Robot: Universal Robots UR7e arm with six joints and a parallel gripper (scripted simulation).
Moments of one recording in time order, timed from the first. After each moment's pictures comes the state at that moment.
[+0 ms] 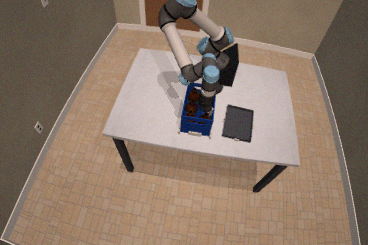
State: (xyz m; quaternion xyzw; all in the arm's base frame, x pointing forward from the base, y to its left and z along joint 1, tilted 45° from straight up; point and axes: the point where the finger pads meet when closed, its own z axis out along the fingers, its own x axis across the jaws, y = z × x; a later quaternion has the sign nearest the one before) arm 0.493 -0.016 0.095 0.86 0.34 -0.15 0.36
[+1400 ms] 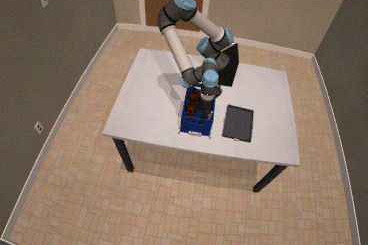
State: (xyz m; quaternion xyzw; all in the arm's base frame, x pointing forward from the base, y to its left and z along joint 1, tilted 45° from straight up) arm 0.492 -0.037 0.074 0.86 0.34 -0.15 0.36
